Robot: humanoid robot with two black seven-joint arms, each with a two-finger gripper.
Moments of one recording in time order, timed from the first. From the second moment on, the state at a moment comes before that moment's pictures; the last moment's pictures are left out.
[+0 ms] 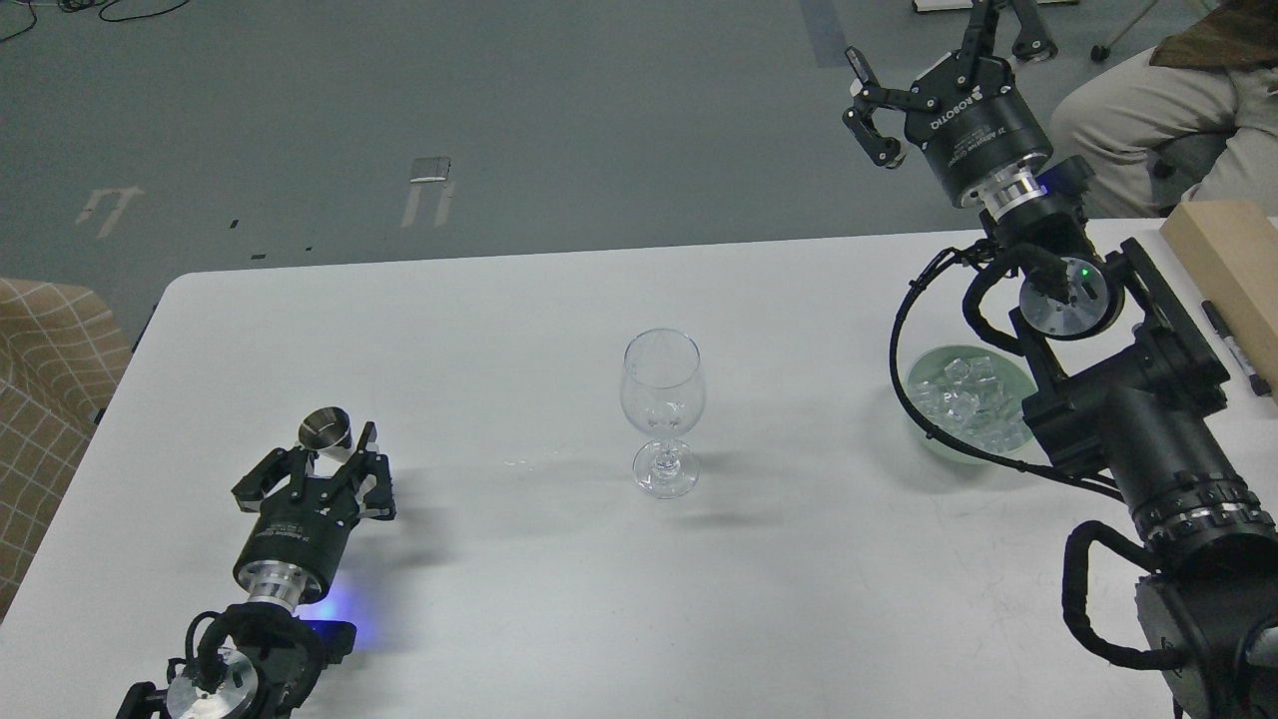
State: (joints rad) left arm 0.17 -0.04 -1.65 -1.34 -0.09 -0.18 0.13; right arm 0.74 0.00 1.48 0.79 -0.52 0.49 0.08
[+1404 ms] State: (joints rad) left arm 0.14 -0.04 -1.64 -1.38 -0.09 -0.19 0.13; right arm 0.74 0.00 1.49 0.79 -0.52 0.49 0.08
